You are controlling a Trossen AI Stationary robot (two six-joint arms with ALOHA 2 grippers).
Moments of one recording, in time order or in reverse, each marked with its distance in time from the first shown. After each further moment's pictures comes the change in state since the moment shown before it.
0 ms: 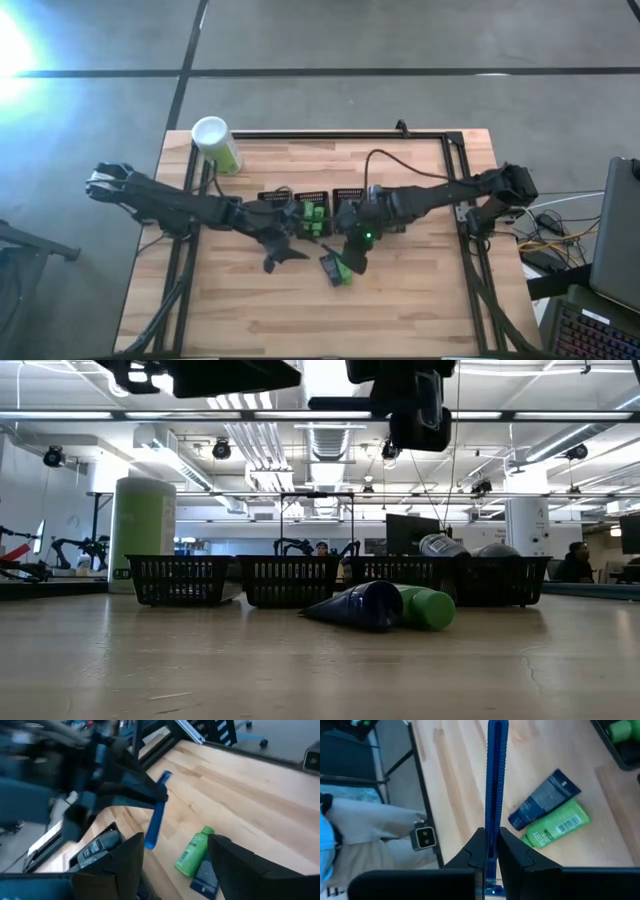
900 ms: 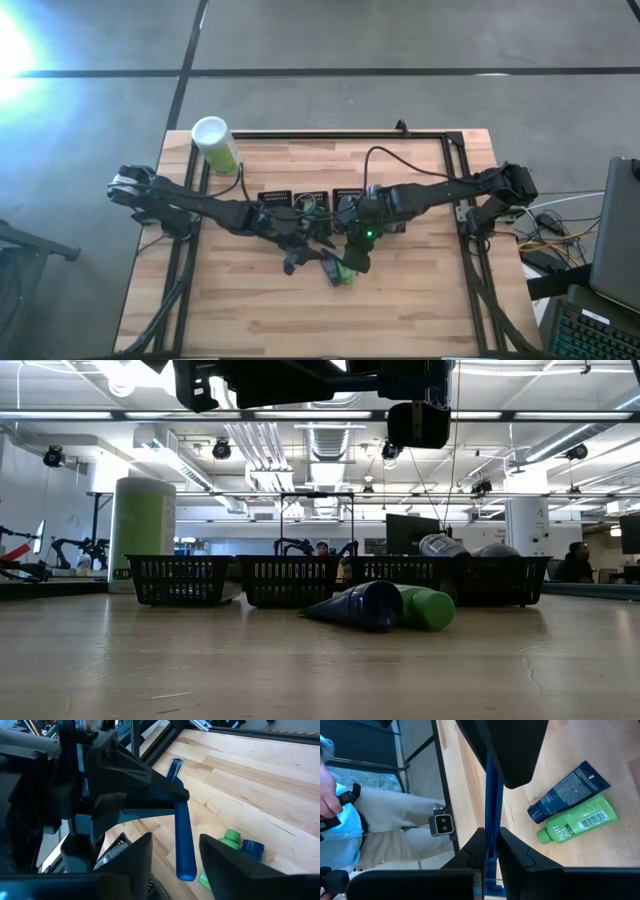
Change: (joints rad) left arm 0.003 0.213 0.176 0.001 -0.032 0.140; right arm -0.023 -0.002 0.002 0.016 -0.135 -0.030
